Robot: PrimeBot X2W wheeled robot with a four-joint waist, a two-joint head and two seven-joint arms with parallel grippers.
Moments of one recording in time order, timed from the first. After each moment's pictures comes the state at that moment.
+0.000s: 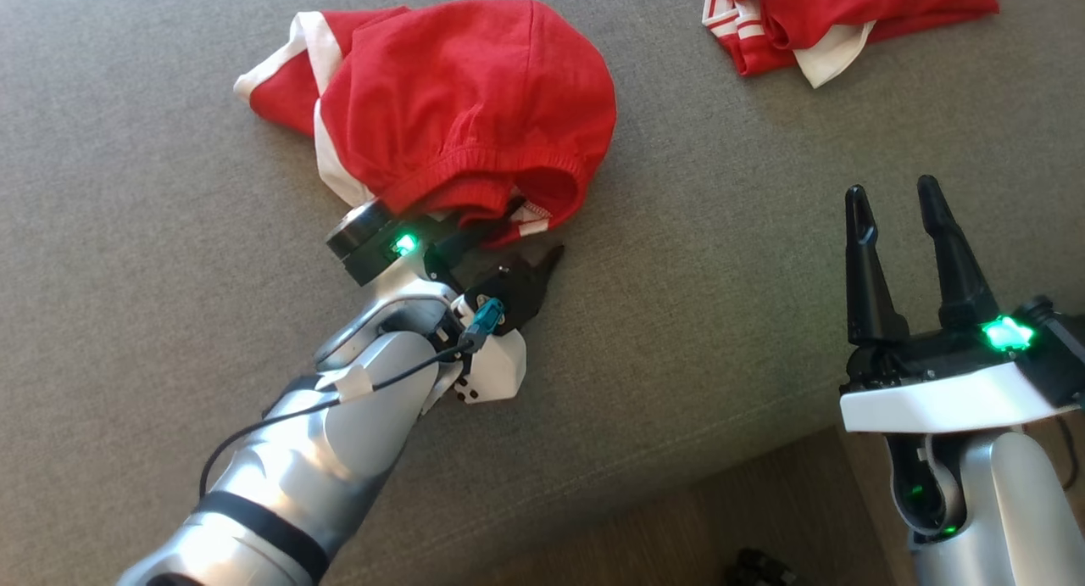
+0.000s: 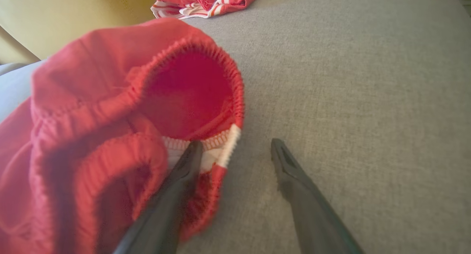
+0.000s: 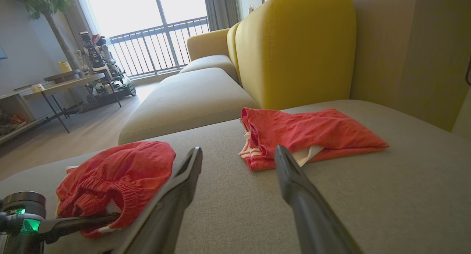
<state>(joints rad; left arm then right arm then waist) -0.69 0.06 -0.75 0.77 0.19 -0.08 -0.26 -0.14 -0.05 -0.01 -0.03 0.29 0.13 -0.26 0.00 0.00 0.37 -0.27</state>
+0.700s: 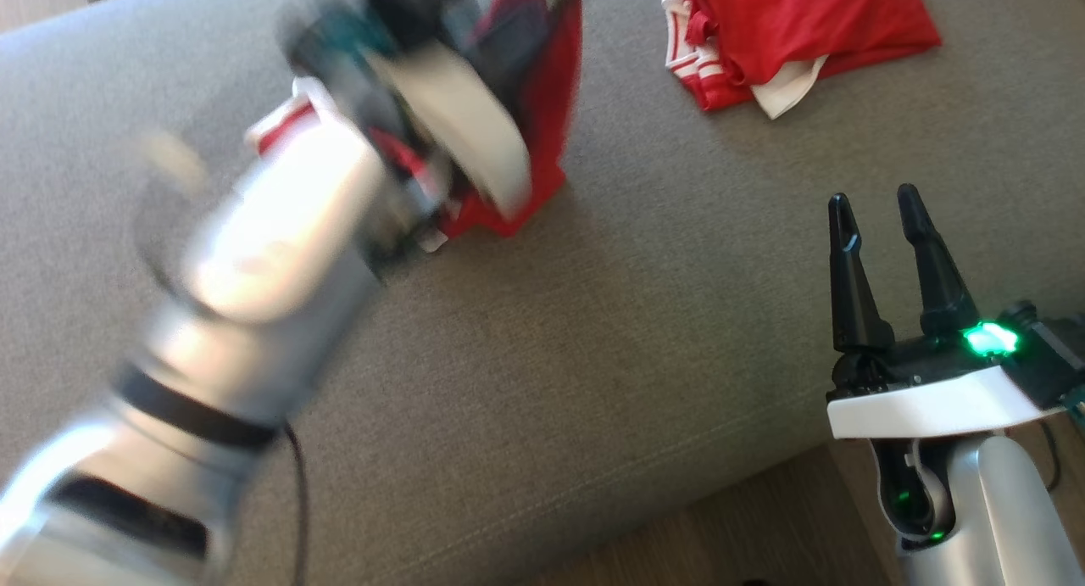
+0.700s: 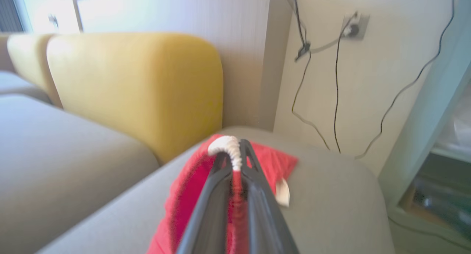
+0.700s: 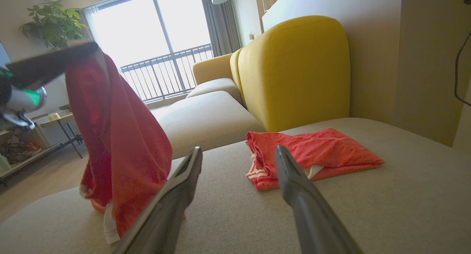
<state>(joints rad) -0.87 0.11 -0.73 0.46 -0.47 -0.12 -0.09 -0.13 -0.05 0.02 -0.02 0.33 0.13 -0.26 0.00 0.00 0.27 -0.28</state>
